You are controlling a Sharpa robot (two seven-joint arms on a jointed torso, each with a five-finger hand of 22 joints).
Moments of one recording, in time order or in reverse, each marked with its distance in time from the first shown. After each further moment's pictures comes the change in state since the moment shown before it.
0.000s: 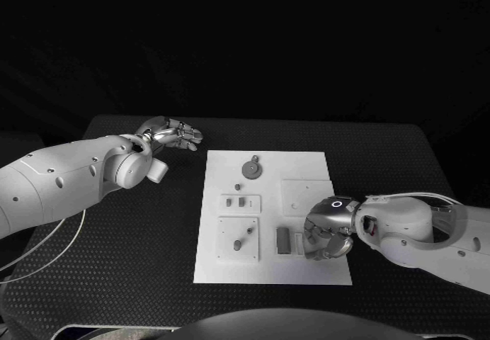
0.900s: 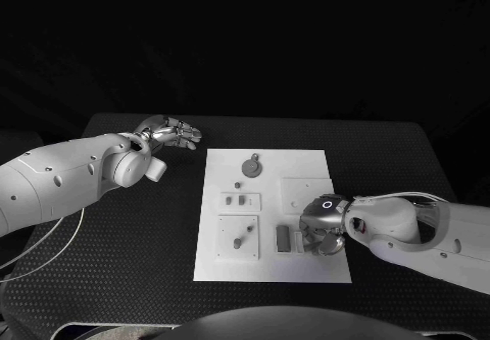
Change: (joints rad) left arm 0.000 -0.002 -0.001 -0.002 0.000 0.009 -0.003; left_hand -0.004 -0.004 -0.003 0.003 0.000 0.000 0.000 0.000 0.000 0.000 0.000 0.000 -0.001 0.000 0.000 0.000 0.002 0.000 0.000 0.000 0.000 0.000; right arm -0.019 0.053 0.001 -0.035 -0.119 0.013 -0.007; right_hand 0.043 0.011 0.008 -0.042 0.000 0.038 -0.005 0.044 0.036 -0.015 -0.013 0.000 0.000 -0.031 -0.006 -0.005 0.000 0.000 -0.028 0.017 -0.009 0.000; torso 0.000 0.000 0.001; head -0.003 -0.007
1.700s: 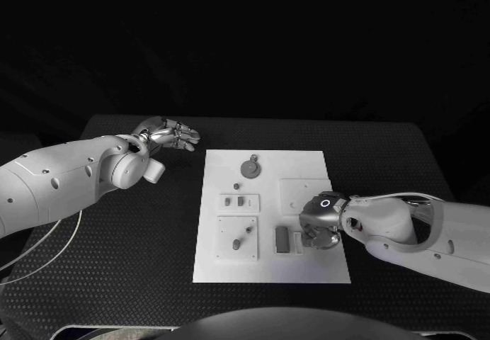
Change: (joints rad) left arm 0.000 -0.003 0.000 0.001 0.000 0.001 -0.001; left_hand 0.000 0.000 0.000 0.000 0.000 0.000 0.000 0.000 -0.001 0.000 0.000 0.000 0.000 0.000 0.000 0.000 0.002 0.000 0.000 0.000 0.000 0.000; right arm -0.001 0.014 0.001 -0.017 -0.073 0.010 -0.045; right_hand -0.171 0.261 -0.013 0.027 -0.002 0.019 -0.017 0.001 0.116 0.029 -0.014 0.000 -0.020 0.021 0.005 0.005 -0.010 0.002 0.007 -0.010 0.008 0.000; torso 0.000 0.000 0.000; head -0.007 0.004
